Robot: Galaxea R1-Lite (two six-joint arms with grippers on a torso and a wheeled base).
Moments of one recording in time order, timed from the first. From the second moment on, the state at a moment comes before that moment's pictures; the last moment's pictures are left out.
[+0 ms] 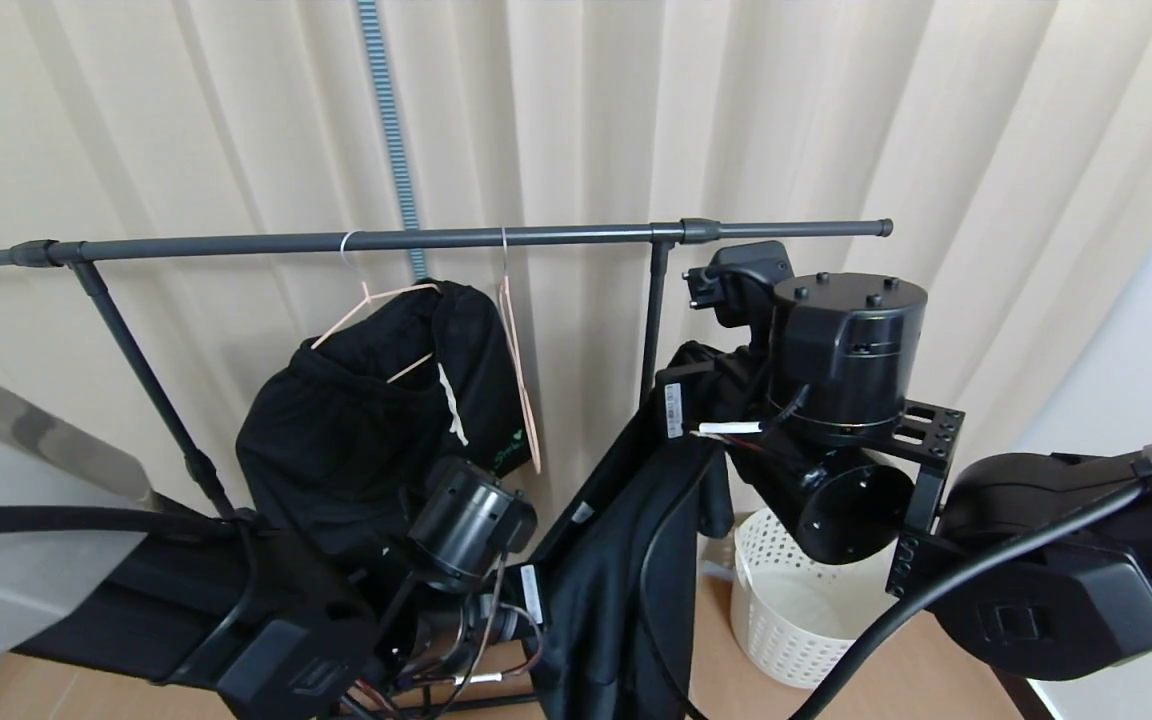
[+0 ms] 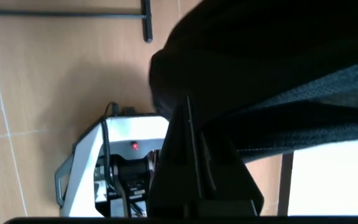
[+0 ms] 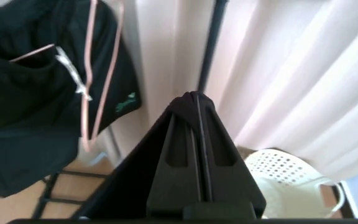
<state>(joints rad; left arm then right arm) -0.71 1.93 -0.81 -0.23 0.15 -0.75 0.80 1.87 -1.03 -0.66 -0.69 0.04</state>
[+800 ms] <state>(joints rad) -0.58 1.77 -0.92 -0.20 0.15 -0.41 0.85 1.82 -1.05 -0.18 -0.70 0.06</state>
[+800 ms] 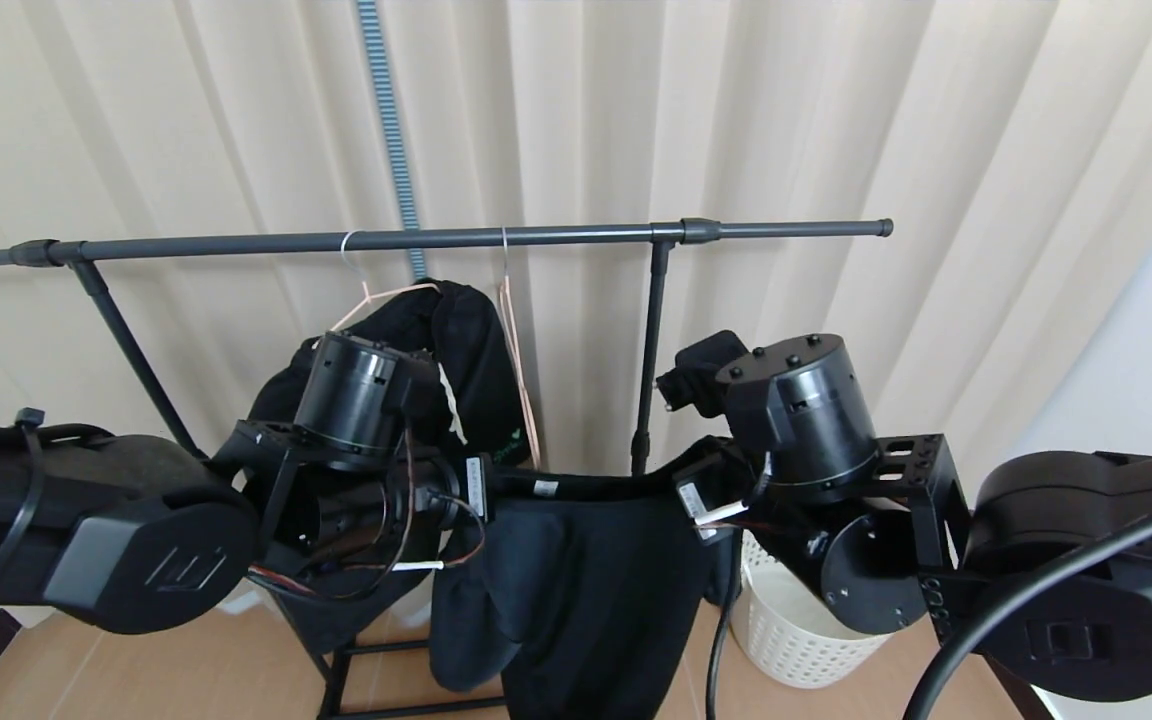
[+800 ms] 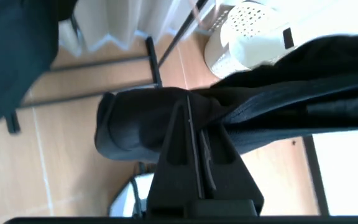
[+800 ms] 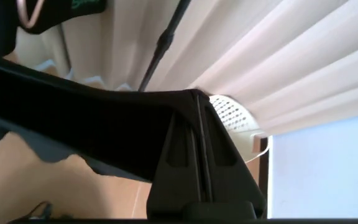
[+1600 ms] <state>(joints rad) -0.58 1.67 -1.01 -0.17 0.14 -0.36 0.88 1.80 -1.18 -0.05 -0.73 0.24</state>
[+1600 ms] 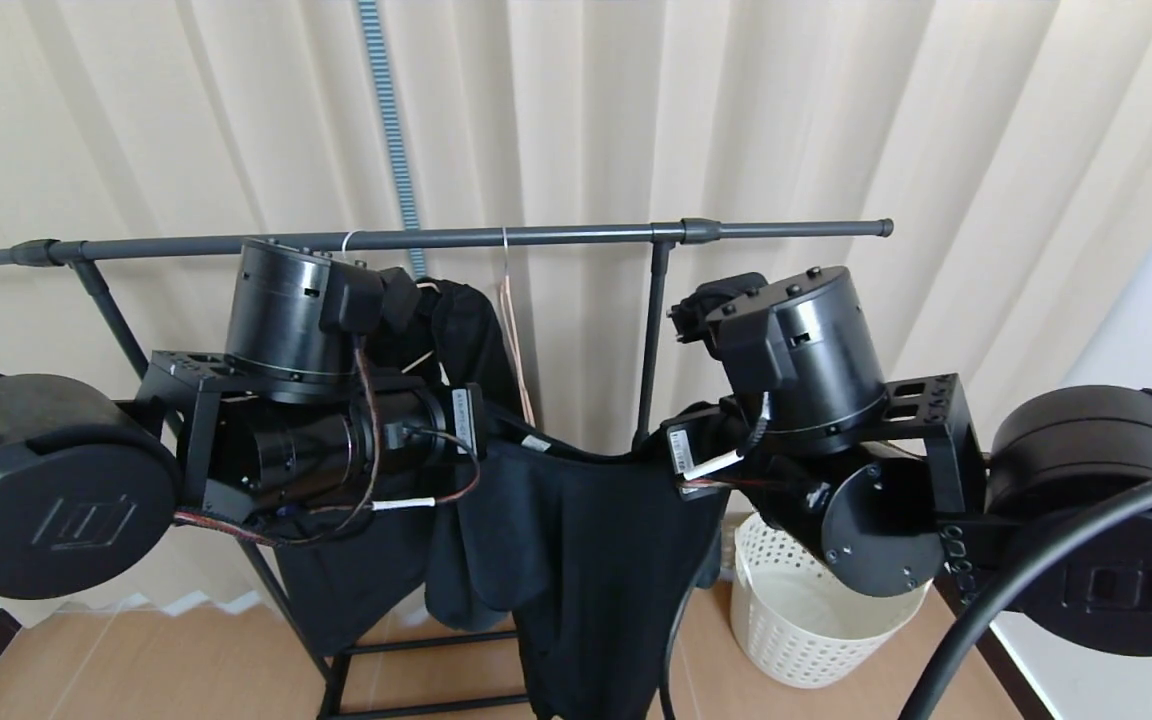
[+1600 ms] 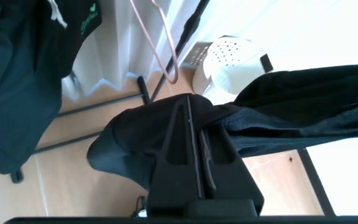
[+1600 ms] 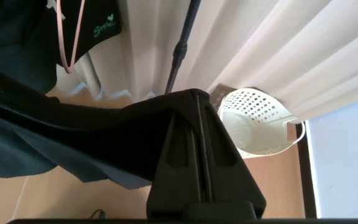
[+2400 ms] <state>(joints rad) -0.55 1.66 -1.07 -0.16 0.08 -0.37 0.92 1.72 -0.98 -0.29 -0.71 0.05</state>
